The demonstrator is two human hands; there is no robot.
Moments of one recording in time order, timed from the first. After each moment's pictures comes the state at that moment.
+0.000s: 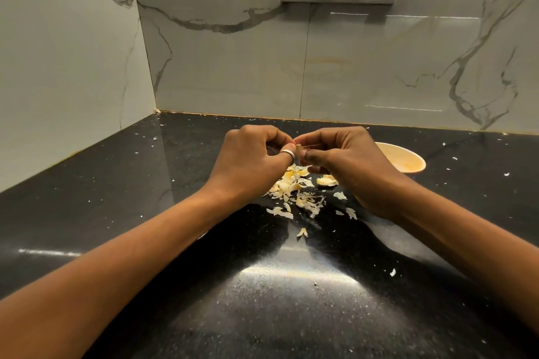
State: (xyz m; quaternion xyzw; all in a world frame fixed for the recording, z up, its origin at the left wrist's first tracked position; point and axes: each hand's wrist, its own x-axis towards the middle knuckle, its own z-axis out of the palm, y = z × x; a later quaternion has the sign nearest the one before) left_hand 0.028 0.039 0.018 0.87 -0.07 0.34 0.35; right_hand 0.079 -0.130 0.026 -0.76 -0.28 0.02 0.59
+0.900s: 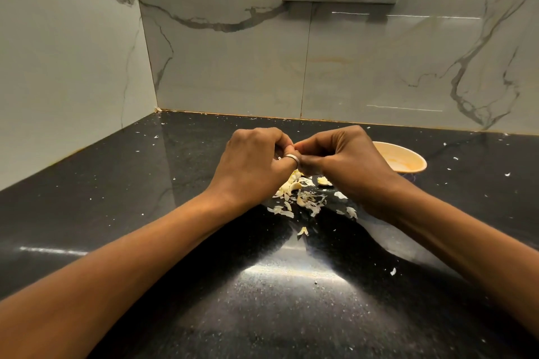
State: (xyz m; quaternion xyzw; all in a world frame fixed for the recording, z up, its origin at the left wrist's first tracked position) left_hand 0.029 0.037 0.014 0.89 -0.07 0.36 0.28; right_hand 0.081 -0.126 0.022 -0.80 -0.30 -0.04 0.52
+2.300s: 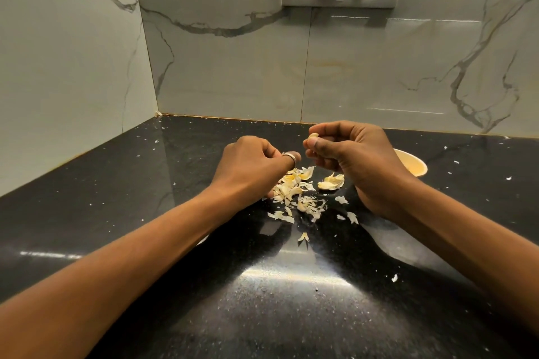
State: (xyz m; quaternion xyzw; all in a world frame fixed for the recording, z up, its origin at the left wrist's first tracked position) left_hand 0.029 0.039 0.018 0.87 0.04 0.22 0.45; right_hand 0.077 -0.130 0.034 -0.71 -0.20 0.00 0.68
